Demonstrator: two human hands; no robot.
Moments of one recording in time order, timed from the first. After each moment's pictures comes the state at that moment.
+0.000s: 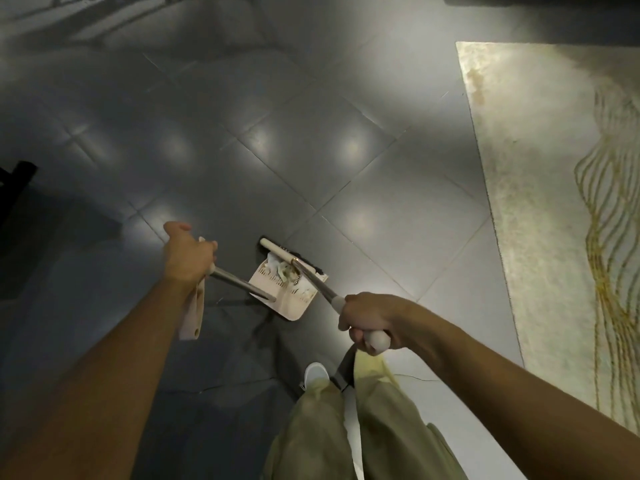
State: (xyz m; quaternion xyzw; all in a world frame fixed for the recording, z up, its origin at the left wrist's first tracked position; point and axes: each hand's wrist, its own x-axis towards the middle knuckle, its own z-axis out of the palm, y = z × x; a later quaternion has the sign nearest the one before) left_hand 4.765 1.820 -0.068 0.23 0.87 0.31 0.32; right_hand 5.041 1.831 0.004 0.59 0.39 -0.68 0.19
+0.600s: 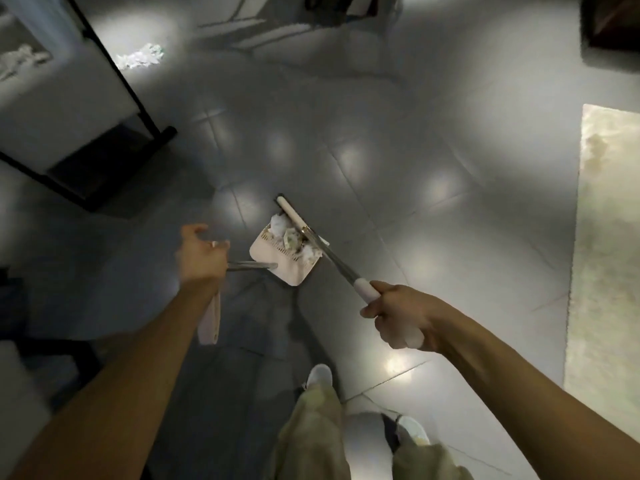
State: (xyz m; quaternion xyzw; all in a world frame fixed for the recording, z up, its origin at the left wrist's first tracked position) left_hand 4.837 1.704 -0.004 0.10 0.91 0.39 0.11; right_hand 5.097 1.831 0.037 0.50 0.42 -0.74 0.16
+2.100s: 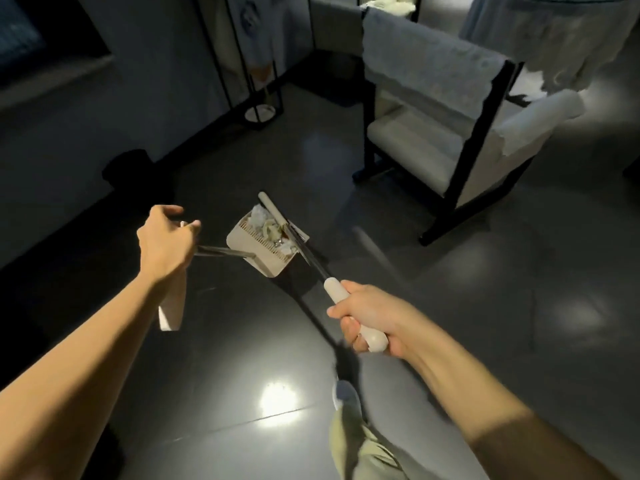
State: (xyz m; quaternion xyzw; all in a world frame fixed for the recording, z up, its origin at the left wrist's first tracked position) left_hand 5.669 0.974 0.082 -0.57 0.70 0.30 -0.30; right_hand 5.518 1.216 0.093 -0.08 0.65 -0.43 0.63
